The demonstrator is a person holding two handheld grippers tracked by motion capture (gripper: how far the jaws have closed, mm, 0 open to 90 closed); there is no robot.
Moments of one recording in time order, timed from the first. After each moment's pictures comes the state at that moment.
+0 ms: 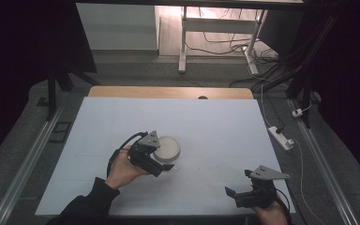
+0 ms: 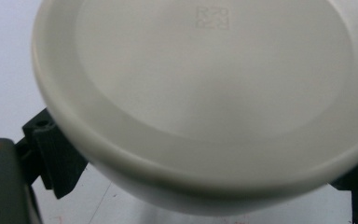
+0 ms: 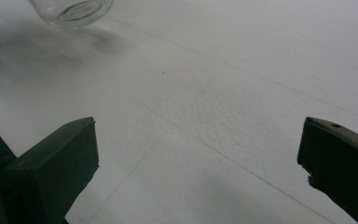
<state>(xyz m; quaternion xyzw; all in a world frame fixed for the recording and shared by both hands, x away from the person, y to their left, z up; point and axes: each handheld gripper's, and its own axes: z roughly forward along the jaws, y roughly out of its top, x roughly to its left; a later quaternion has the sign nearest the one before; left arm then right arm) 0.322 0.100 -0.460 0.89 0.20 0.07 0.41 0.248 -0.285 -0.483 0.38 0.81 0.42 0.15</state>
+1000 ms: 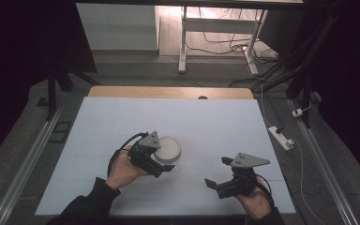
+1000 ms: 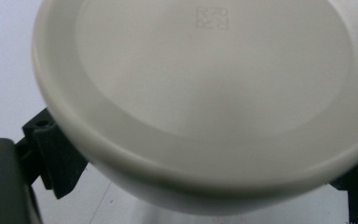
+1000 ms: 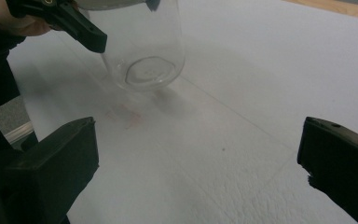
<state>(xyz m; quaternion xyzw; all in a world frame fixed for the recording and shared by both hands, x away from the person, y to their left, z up) 0.320 0.098 -0.459 0.89 0.19 0.07 0.41 0.271 -0.228 -0.458 0.29 0.82 0.47 0.11</state>
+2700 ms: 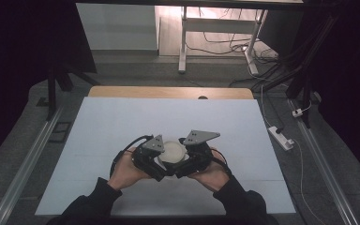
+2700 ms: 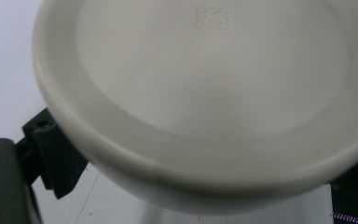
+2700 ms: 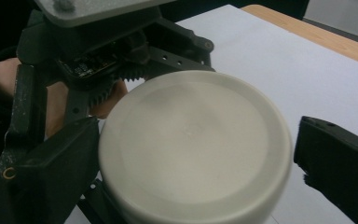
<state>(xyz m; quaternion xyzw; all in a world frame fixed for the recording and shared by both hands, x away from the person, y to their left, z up) 0.318 0.088 -0.461 0.90 0.16 0.05 0.41 0.314 -0.108 -0.431 0.21 0.85 0.49 0.08</state>
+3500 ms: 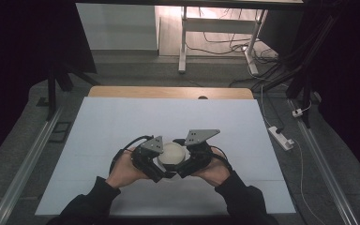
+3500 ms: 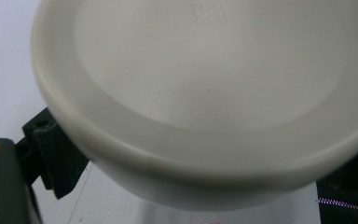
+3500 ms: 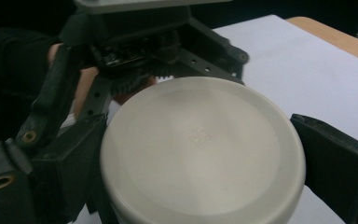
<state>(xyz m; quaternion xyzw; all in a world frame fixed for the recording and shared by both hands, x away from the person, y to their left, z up) 0.319 0.090 -0.462 0.90 0.12 0.03 0.41 0.327 -0.112 -0.436 0.12 0.85 0.51 0.03</state>
